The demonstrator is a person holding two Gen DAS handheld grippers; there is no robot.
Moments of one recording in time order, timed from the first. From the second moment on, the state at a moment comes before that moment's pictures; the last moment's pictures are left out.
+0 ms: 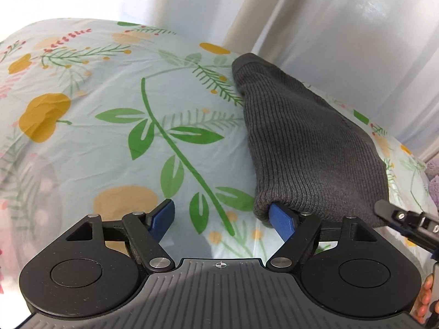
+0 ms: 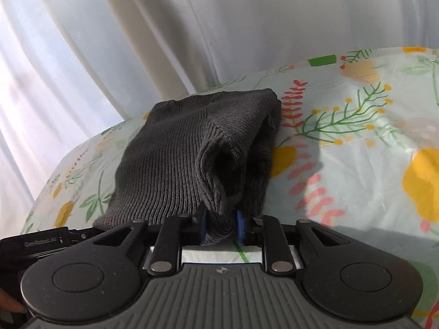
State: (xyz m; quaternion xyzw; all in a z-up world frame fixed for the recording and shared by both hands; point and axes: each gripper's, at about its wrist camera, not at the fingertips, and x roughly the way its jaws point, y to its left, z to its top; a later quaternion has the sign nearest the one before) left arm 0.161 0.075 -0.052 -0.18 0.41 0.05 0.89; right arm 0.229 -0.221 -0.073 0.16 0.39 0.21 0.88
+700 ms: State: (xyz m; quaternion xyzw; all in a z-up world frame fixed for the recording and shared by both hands) left arm 0.187 0.056 -0.040 -0.13 0.41 0.05 0.90; right arm 0.286 -0.202 -0.076 0.13 0.38 0.16 0.90
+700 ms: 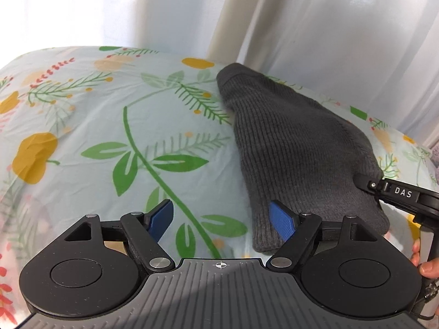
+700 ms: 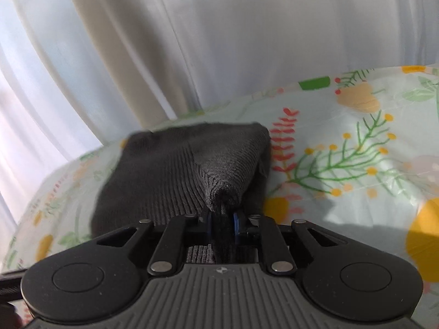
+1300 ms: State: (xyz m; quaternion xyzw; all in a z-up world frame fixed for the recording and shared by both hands) left arm 0.193 0.050 -0.040 -0.13 0.42 0.04 0.90; right arm 0.286 -0.226 -0.096 0.27 0.43 0.20 0.84
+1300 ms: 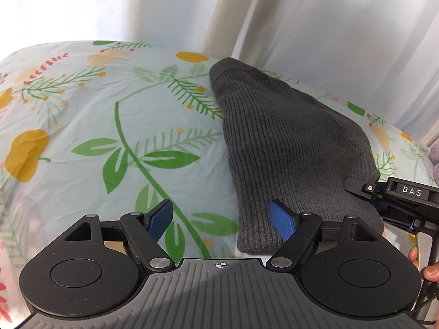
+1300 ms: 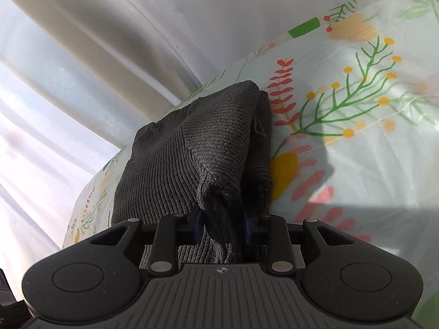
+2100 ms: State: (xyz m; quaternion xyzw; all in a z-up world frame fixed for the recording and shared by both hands) left arm 0.265 0.024 -0.040 -0.03 0.39 0.06 0.92; right arm 0.290 -0.137 -0.060 -0.13 0.29 0.17 0.93
